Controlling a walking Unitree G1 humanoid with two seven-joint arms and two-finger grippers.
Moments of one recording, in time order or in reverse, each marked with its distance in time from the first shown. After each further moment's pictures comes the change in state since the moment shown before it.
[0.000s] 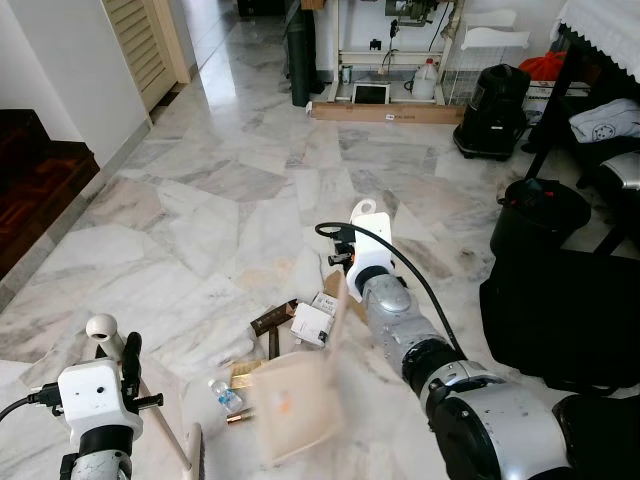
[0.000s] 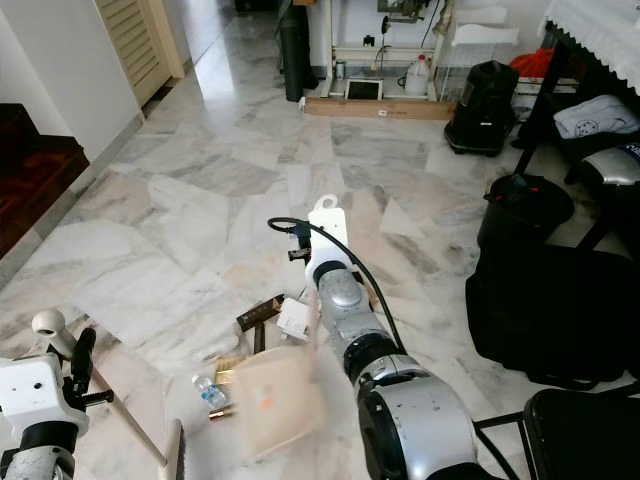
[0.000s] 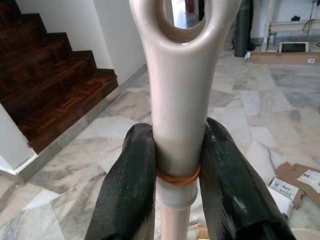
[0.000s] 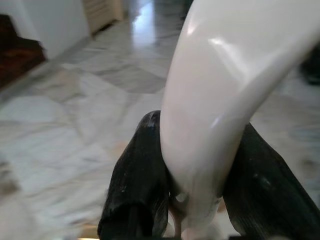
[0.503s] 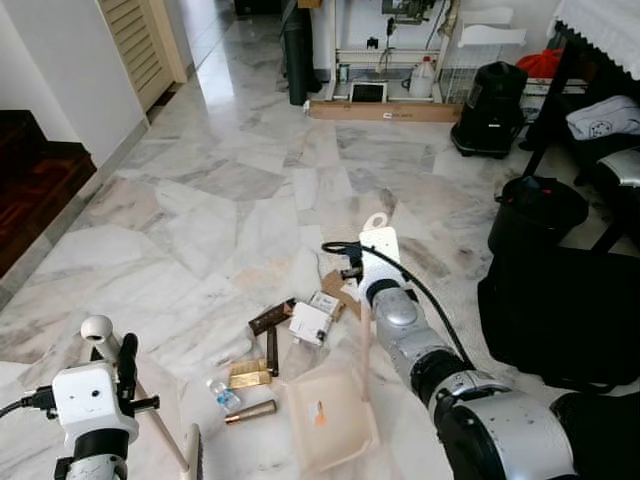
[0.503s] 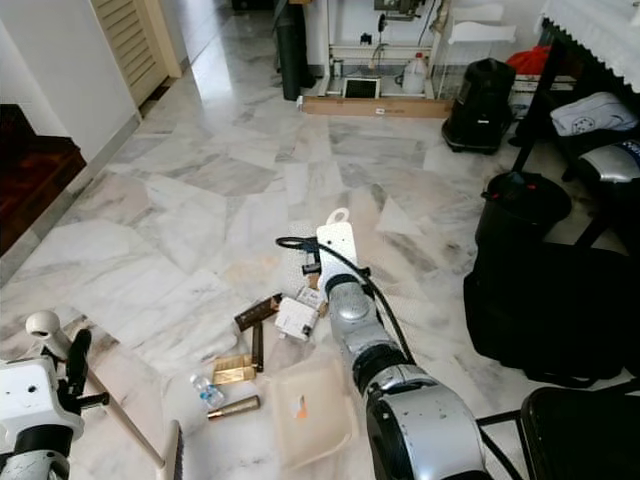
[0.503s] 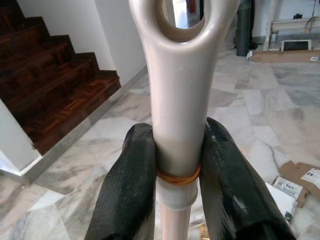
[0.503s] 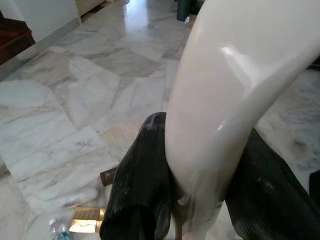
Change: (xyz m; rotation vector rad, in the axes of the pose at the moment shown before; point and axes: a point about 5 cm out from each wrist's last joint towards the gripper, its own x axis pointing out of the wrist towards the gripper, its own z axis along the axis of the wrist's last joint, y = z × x) left arm -0.004 0.005 0.004 0.014 -0.007 -0.005; right arm -0.008 0.001 -0.024 -0.007 0.074 -0.040
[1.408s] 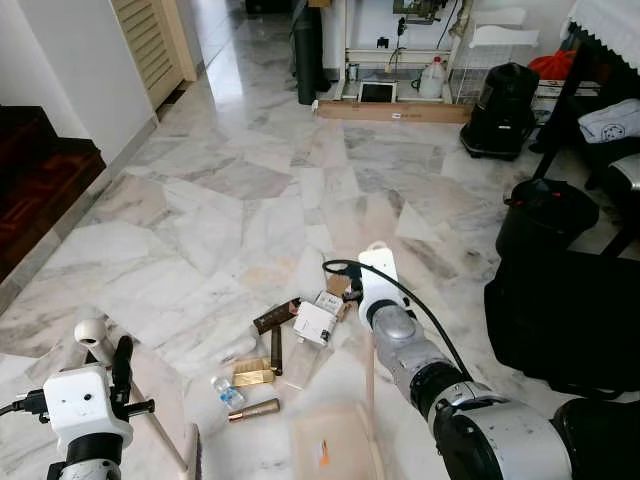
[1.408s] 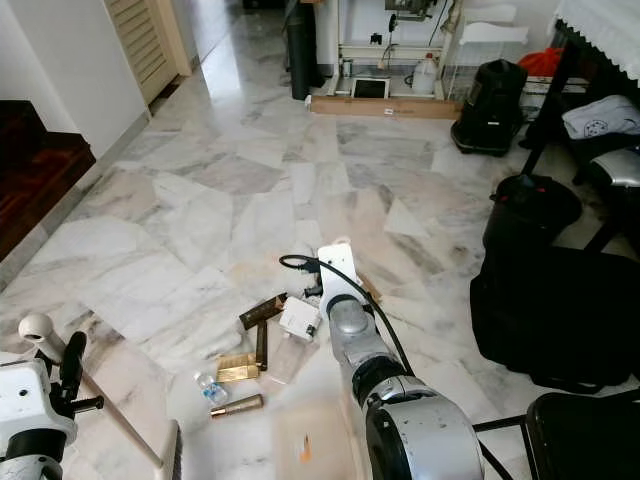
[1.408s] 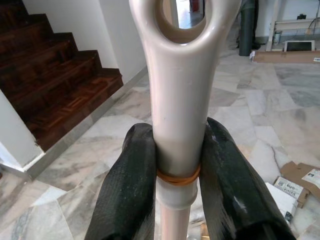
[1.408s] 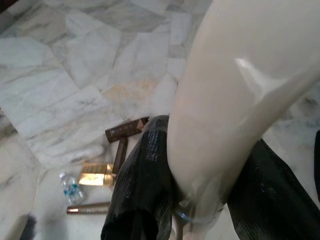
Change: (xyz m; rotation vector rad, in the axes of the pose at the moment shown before) left arm -0.004 0.003 0.003 -0.010 0.006 0.003; right arm -0.008 0.005 -0.033 0.016 0.198 0.010
